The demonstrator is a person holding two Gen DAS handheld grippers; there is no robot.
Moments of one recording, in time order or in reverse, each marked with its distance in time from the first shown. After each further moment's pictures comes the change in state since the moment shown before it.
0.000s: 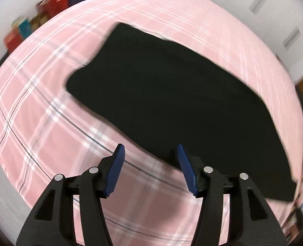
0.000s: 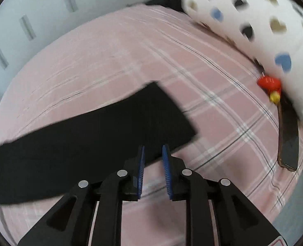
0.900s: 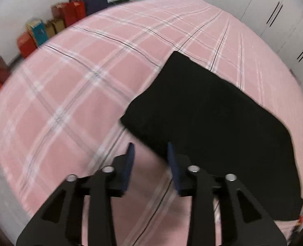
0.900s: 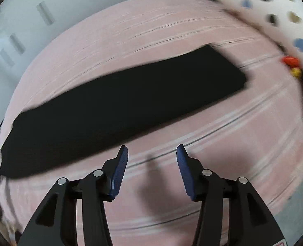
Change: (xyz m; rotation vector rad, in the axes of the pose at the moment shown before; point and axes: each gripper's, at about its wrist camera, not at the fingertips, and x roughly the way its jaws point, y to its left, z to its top) left arm 0.009 0.052 0.042 0.015 -0.071 0.125; right arm 0.001 0.015 -0.026 0.053 0.074 -0.001
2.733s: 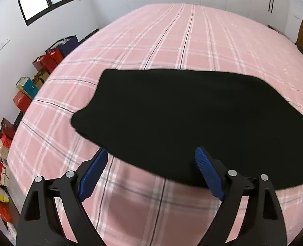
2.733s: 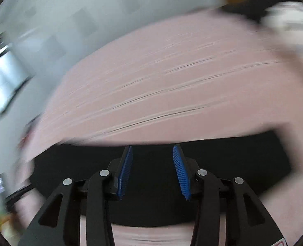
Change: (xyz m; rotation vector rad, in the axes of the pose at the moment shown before) left arm -0.018 -0.114 -0.041 0.343 -0.105 0.075; right arm 0.049 0.203 0.105 -0.288 0.076 0.501
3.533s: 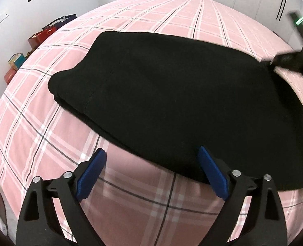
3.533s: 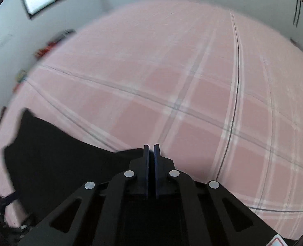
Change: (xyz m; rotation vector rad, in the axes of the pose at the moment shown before) left arm 0.047 0.023 -0.030 -0.103 0.059 -0.077; right arm 0.280 0.192 0.050 -0.410 0.257 -0.181
